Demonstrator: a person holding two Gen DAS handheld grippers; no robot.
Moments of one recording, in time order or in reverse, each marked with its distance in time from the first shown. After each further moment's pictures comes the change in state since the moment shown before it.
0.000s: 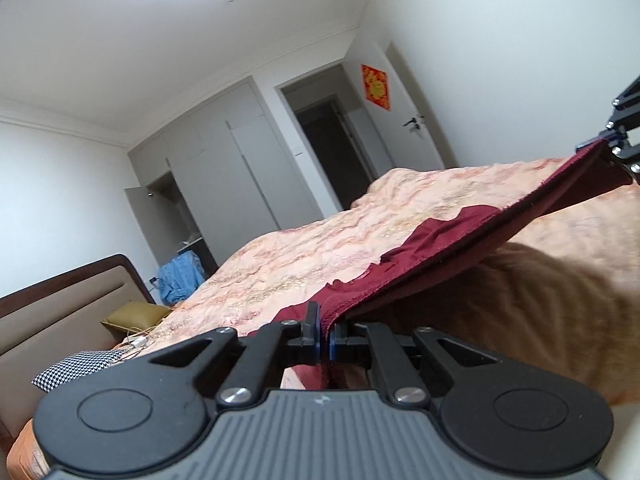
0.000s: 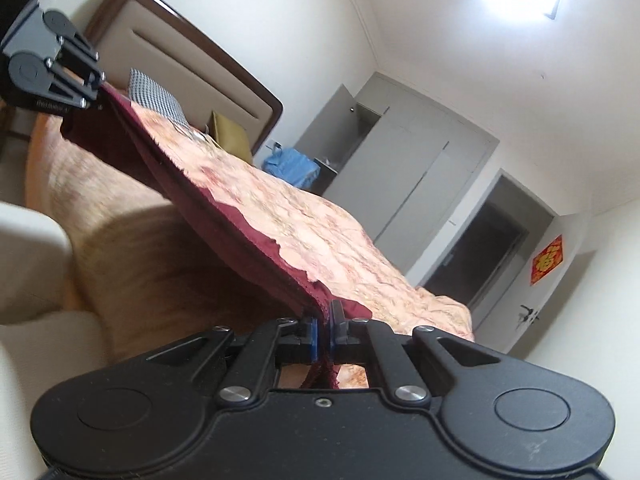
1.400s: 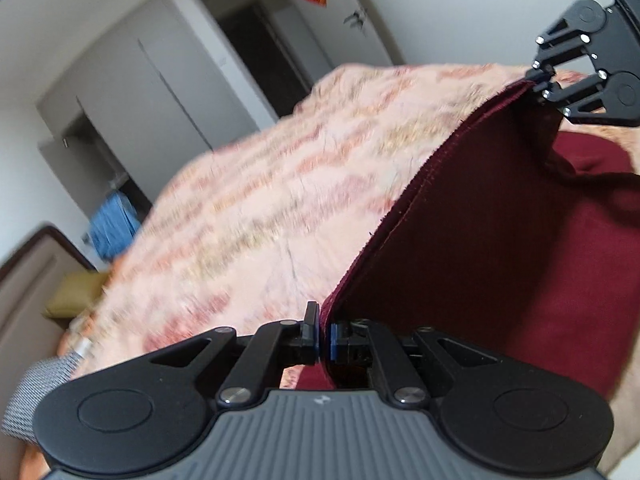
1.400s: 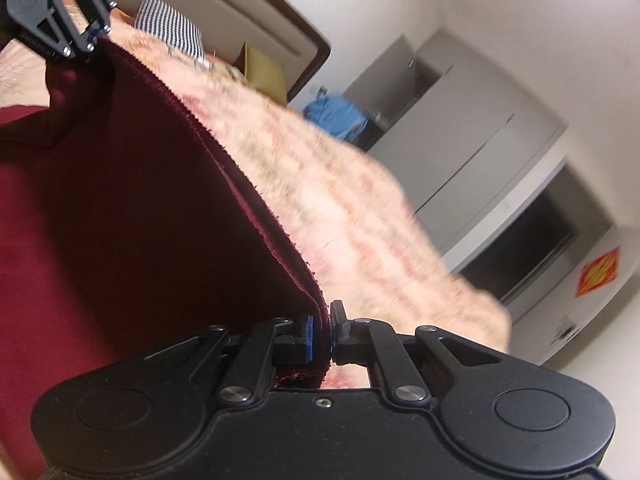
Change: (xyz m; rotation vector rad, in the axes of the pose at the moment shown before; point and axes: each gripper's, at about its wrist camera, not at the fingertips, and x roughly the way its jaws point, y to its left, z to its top) left arm 0.310 0.076 0.042 0.117 0.350 -0.220; right arm 0.322 -0.073 0.031 -0.146 0.182 0.142
